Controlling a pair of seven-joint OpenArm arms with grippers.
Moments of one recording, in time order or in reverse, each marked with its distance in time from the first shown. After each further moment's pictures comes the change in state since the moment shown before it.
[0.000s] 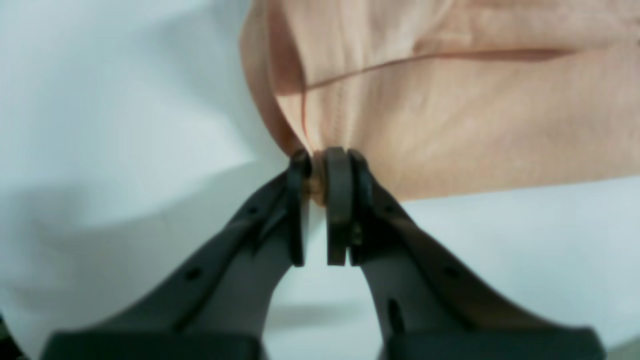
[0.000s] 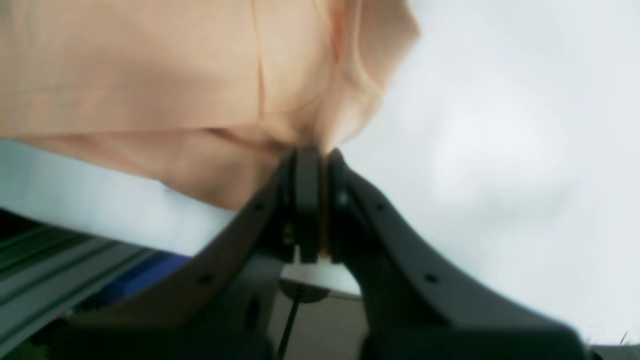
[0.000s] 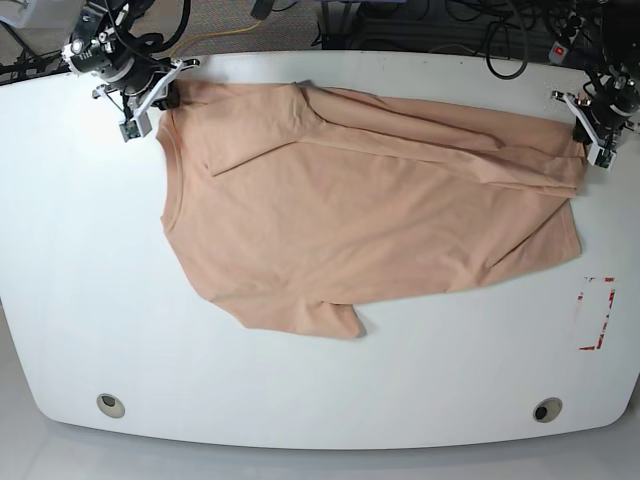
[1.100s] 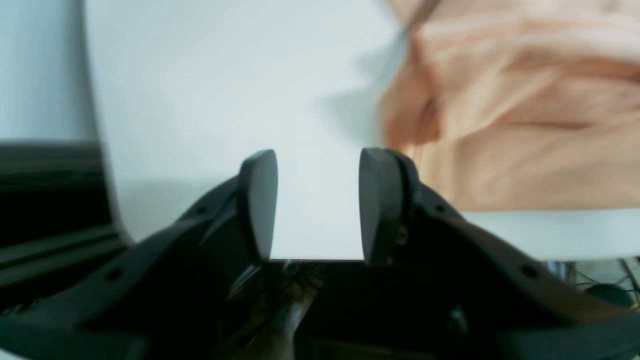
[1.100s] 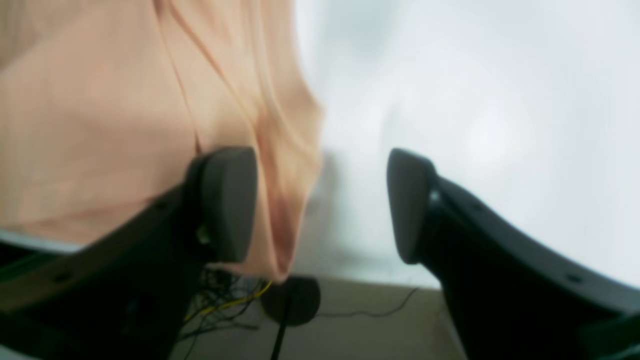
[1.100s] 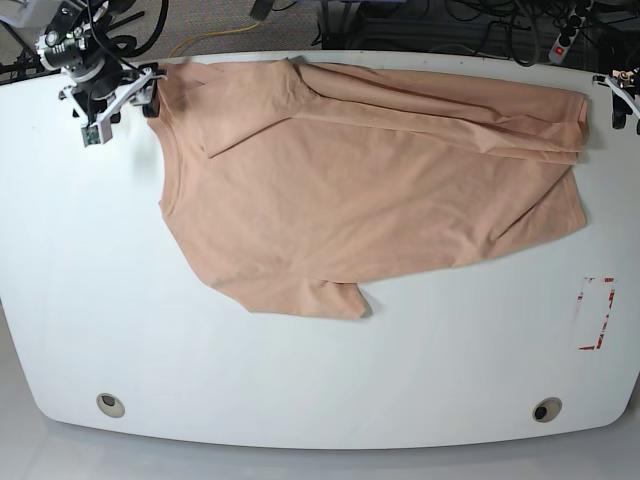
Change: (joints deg) left arm 8.6 -0.1 -15.5 15.1 -13.3 0.1 8.7; right arm 2.9 0.5 9.1 2.6 2.1 0.2 -0.1
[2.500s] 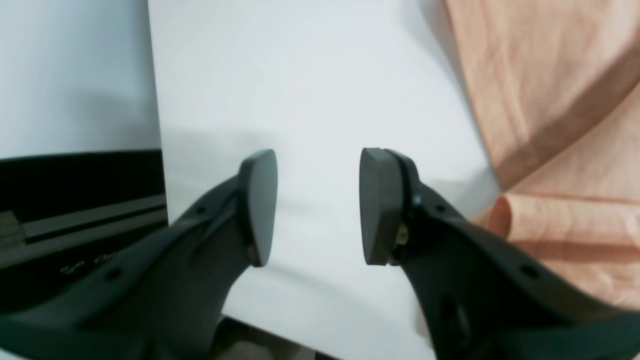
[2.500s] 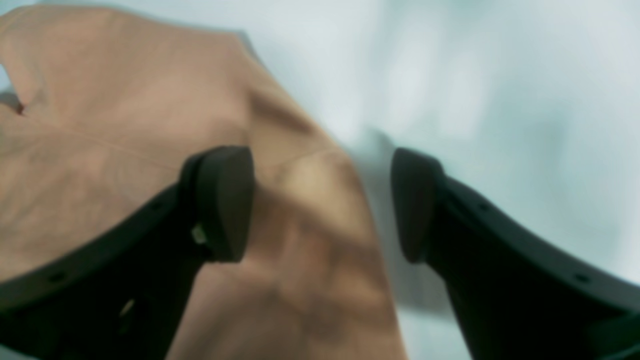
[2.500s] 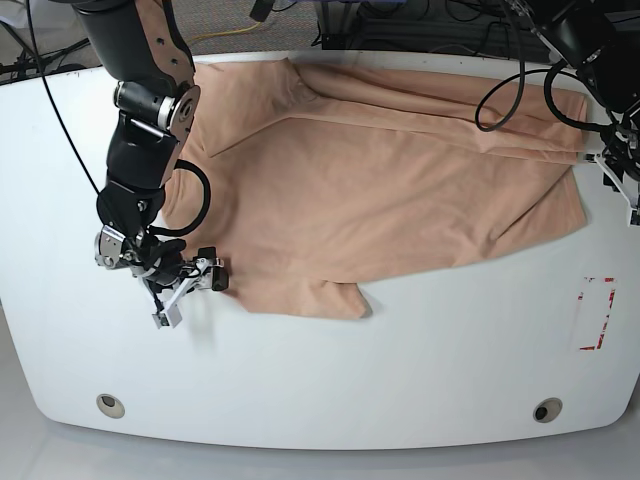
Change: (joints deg) left arm -30.7 7.6 5.2 -9.7 32.9 -0.3 5.2; right arm 54.7 4.0 -16.8 -66.4 -24.7 -0.3 22.9
